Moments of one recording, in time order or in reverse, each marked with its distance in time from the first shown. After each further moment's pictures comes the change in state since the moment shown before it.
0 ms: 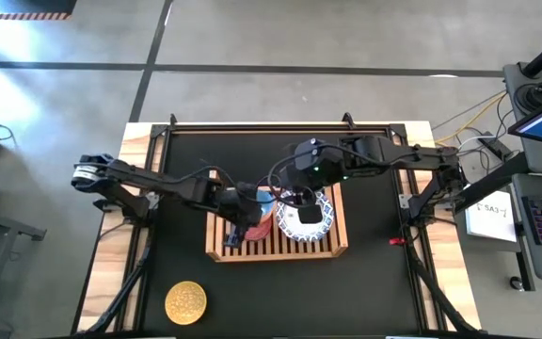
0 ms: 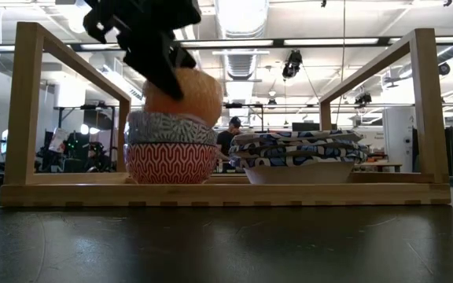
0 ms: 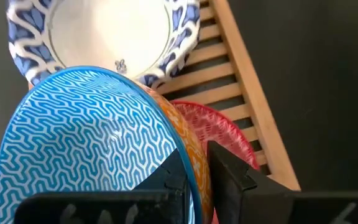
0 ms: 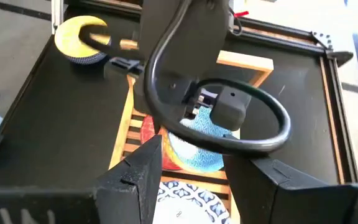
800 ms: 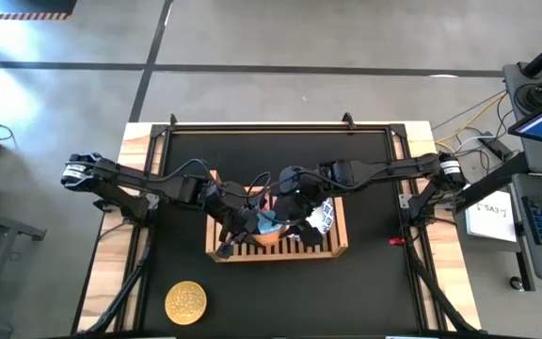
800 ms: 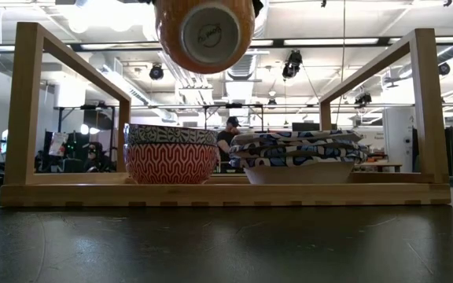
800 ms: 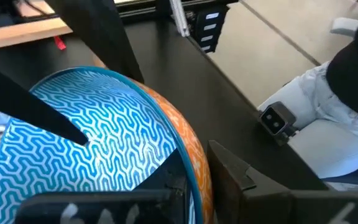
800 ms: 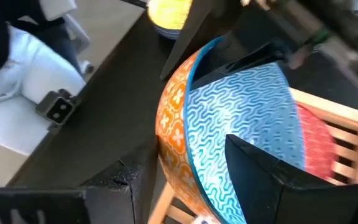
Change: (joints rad) left arm -0.055 -0.086 0.004 0.268 0.352 -0.009; right arm 0.002 0.007 -0.364 0.313 -0.360 -0.096
